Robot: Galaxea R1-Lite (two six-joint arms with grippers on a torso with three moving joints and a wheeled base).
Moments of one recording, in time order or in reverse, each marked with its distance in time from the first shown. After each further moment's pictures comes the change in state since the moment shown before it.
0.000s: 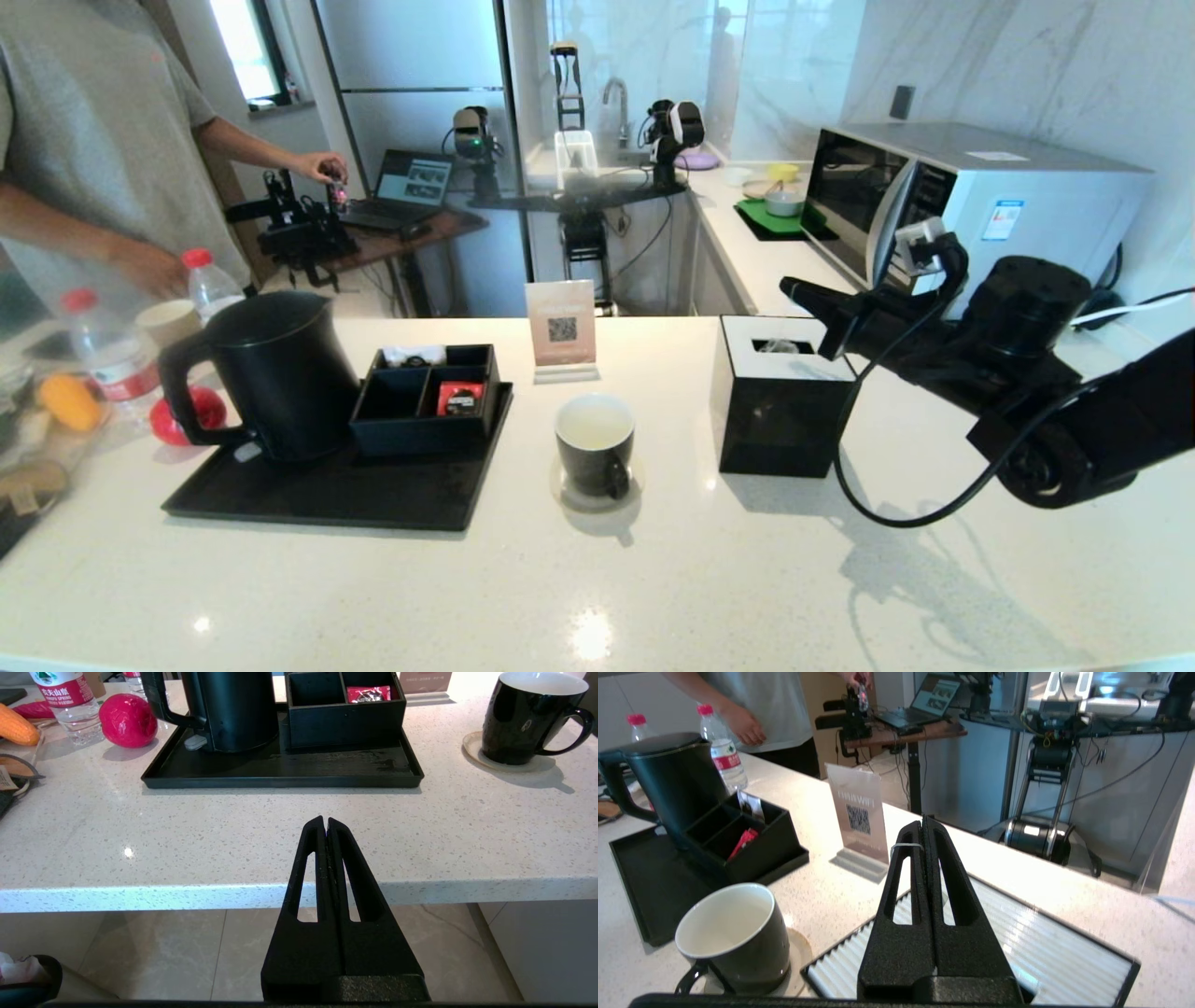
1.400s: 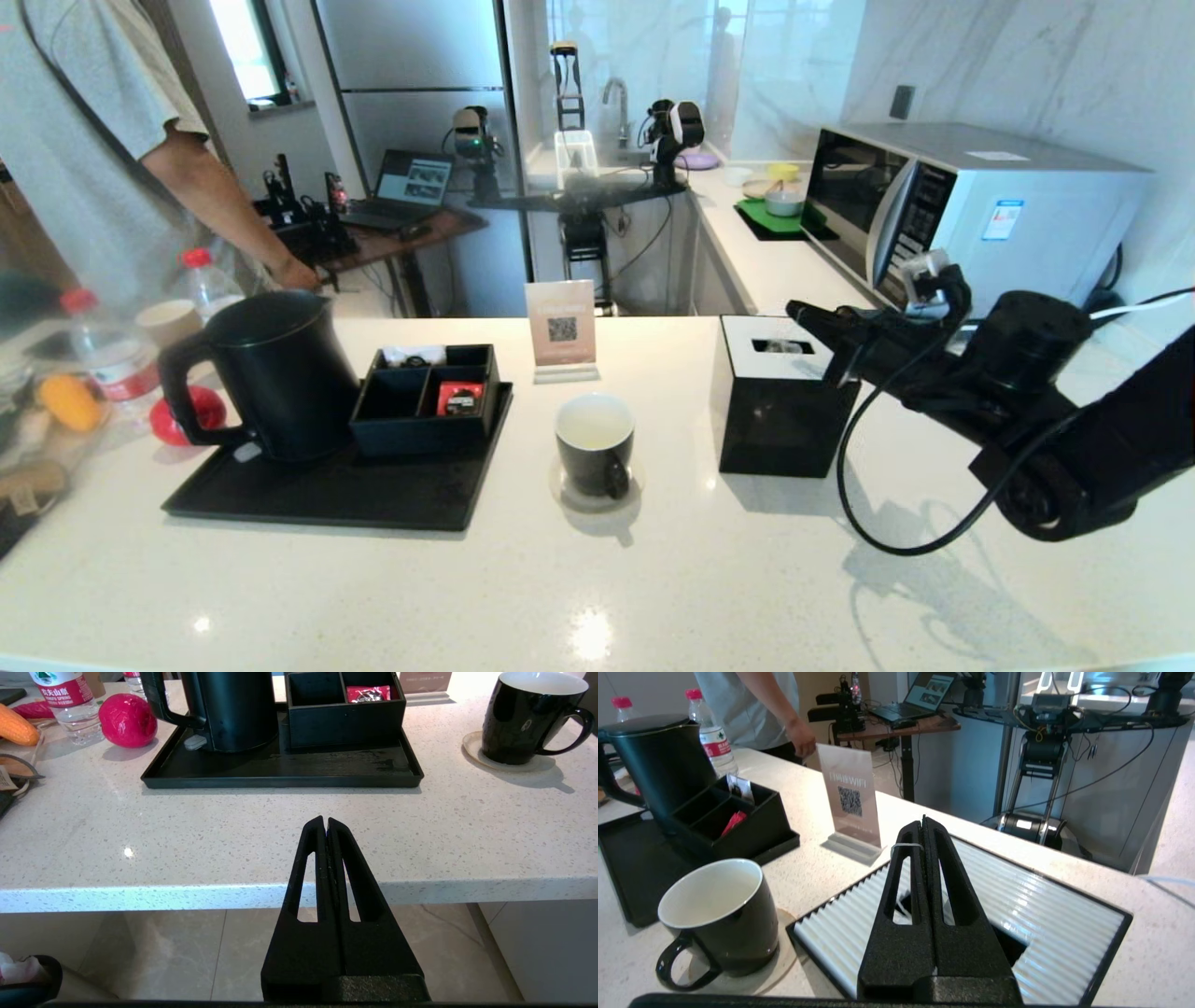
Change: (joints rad) left arm 0.000 0.000 0.000 0.000 0.000 0.000; right arm -0.018 0.044 0.097 -0.141 0.000 -0.015
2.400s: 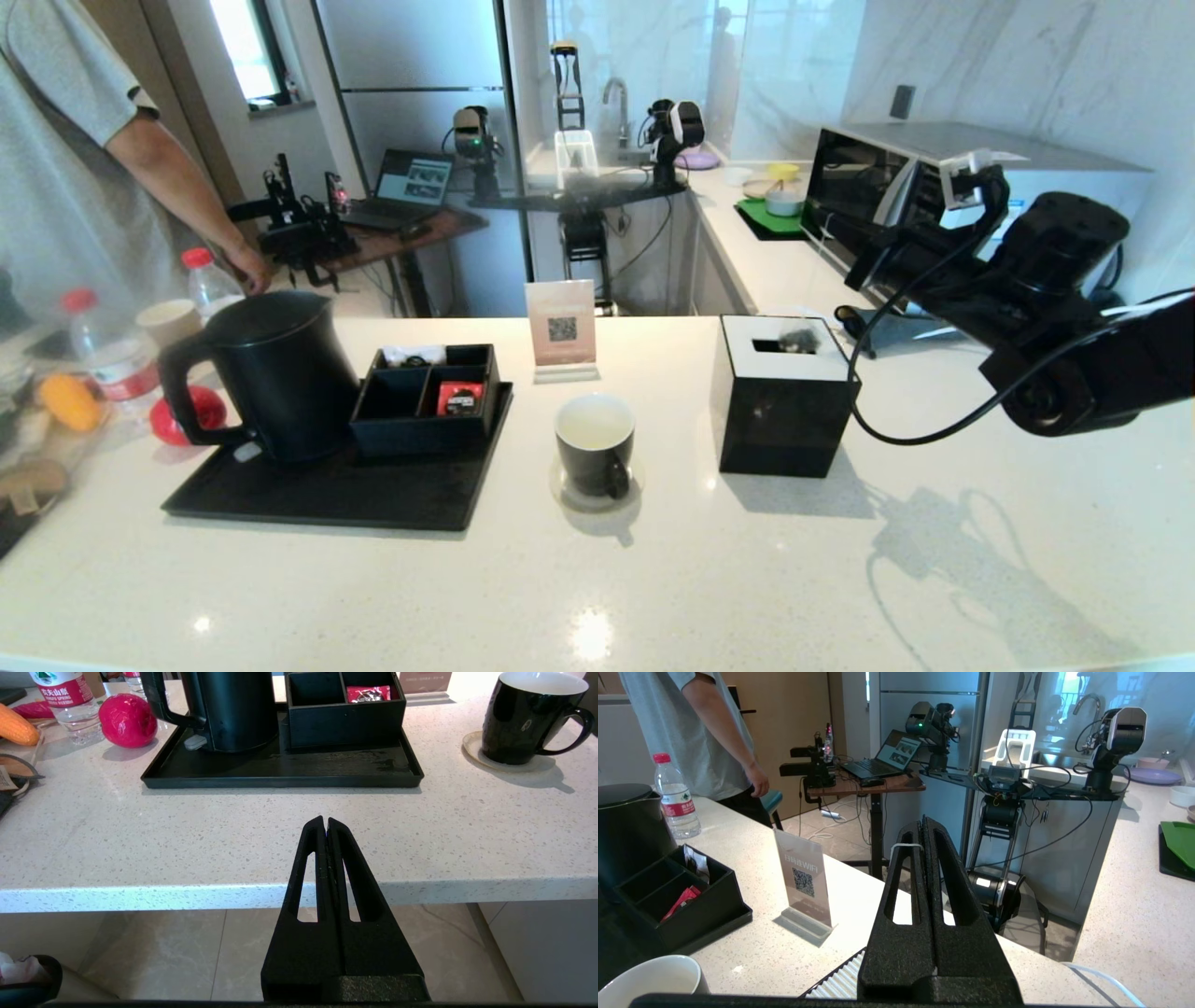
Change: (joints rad) left arm 0.000 0.000 0.000 0.000 0.000 0.000; right arm -0.068 -0.022 -0.343 0.213 0.005 0.008
